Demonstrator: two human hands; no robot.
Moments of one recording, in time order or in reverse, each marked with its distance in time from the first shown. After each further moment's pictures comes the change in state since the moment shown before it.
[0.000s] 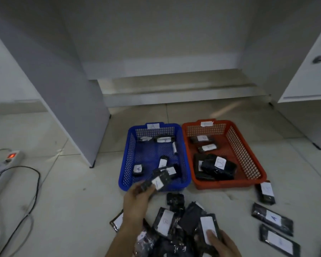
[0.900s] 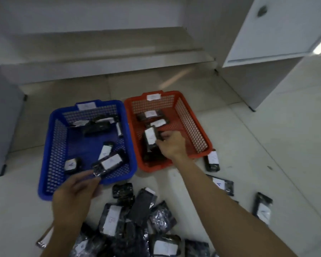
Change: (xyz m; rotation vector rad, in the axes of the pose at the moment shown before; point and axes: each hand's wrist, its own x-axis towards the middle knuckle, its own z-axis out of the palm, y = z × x) left_hand 0.026 -0.006 0.031 0.222 -0.065 0.177; right_hand 0.198 -0.133 -0.004 -0.485 0.246 -0.266
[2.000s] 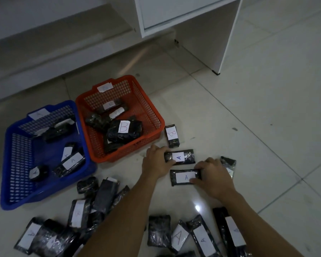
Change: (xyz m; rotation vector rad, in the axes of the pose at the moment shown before) left_hand -0.074 -0.072 0.294 1.131 -0.667 0.452; right_hand -0.089 0.245 -0.180 -0.610 -0.095 -0.010
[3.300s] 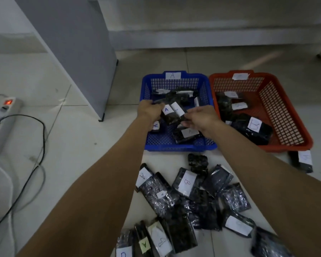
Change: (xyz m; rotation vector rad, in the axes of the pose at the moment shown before) left_hand -0.067 -0.320 -0.249 -1.193 0.512 -0.560; right_hand 0.070 -0.453 0.069 0.900 -0.354 0.094
